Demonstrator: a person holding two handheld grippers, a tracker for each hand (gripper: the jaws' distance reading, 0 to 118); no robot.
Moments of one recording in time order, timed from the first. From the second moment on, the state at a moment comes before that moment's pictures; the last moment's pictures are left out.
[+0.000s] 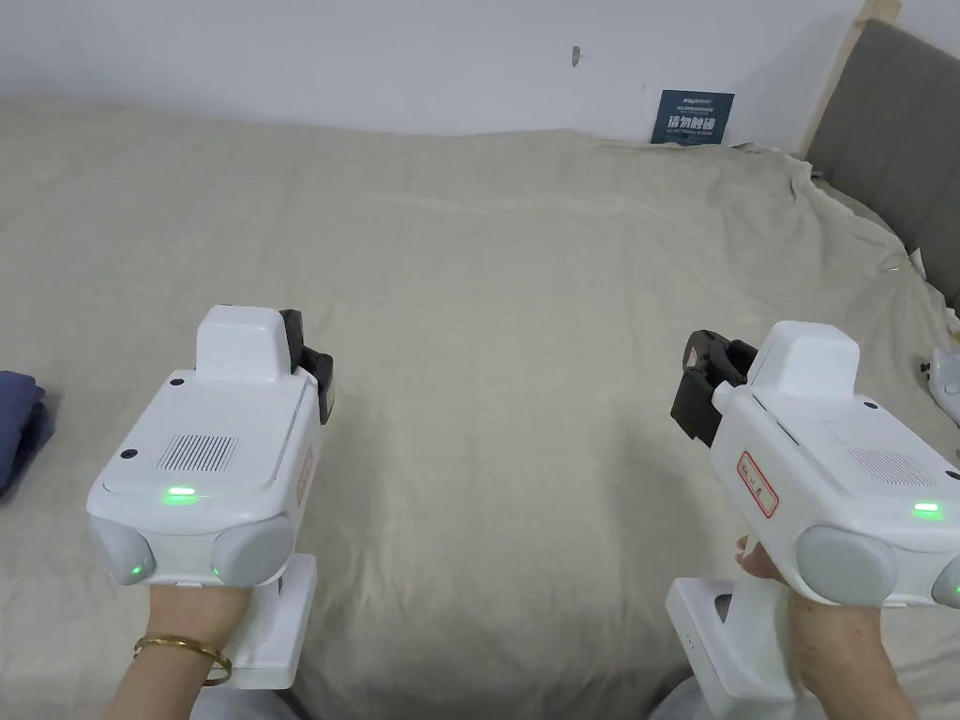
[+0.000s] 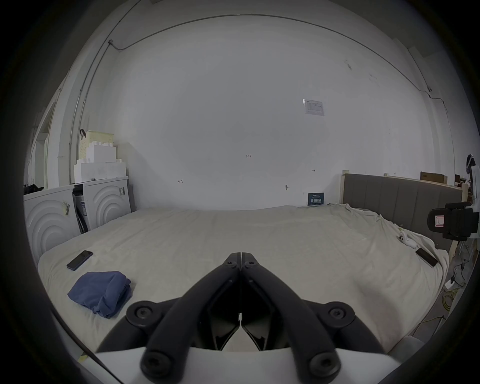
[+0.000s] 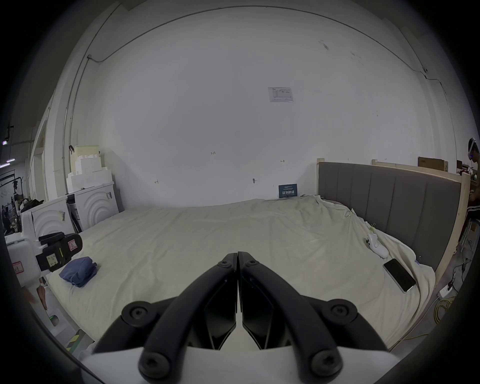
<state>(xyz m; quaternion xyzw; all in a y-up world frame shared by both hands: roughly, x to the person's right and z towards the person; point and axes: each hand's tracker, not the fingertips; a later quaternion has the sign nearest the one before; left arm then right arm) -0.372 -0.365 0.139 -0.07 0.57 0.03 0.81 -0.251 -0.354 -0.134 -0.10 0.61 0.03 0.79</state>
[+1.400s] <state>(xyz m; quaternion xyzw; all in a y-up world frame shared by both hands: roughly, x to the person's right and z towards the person) -0.363 -0.341 0.140 -0.05 0.58 0.10 0.81 -0.254 -0.287 -0.126 -0.27 0.56 0.13 0.77</state>
